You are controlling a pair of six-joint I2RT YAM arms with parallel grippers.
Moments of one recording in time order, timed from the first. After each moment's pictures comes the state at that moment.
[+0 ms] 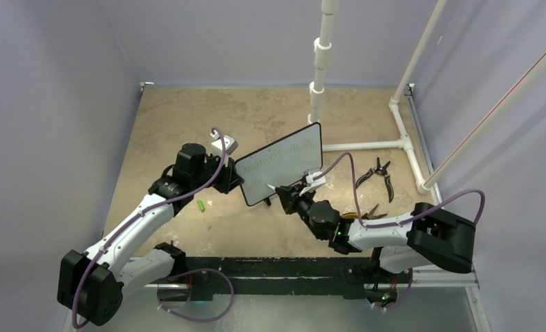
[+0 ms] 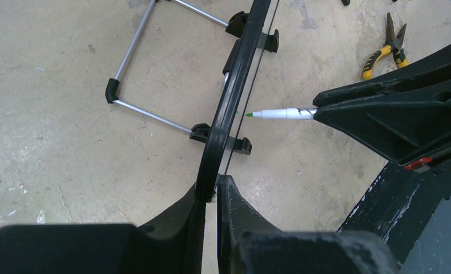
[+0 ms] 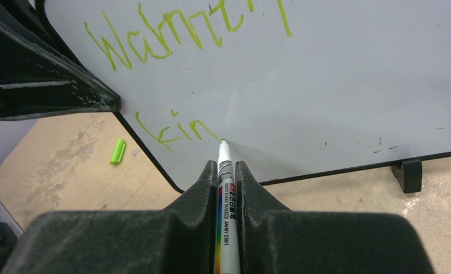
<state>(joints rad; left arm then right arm) -0.43 1.01 0.69 -0.25 0.40 -0.12 1.15 1.35 0.34 0.91 0.61 0.46</state>
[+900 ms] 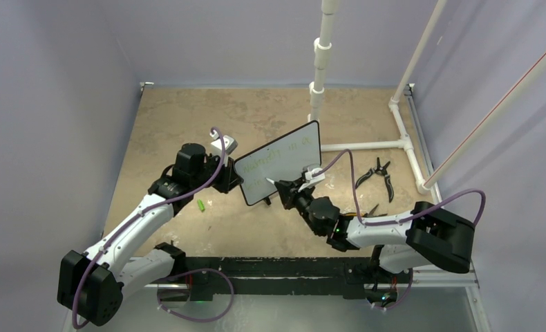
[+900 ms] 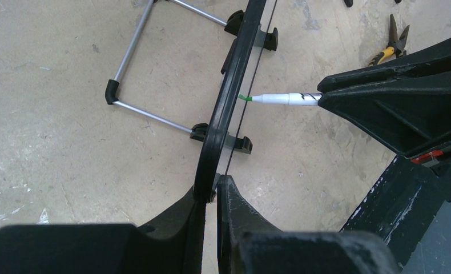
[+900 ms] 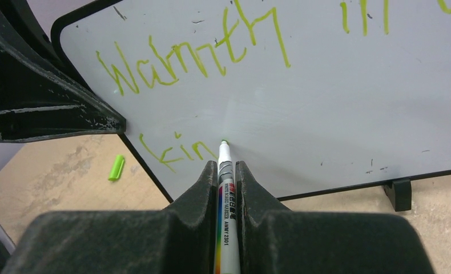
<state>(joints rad) -0.43 1.01 0.69 -0.25 0.40 -0.12 1.12 1.34 0.36 0.94 0.60 0.41</state>
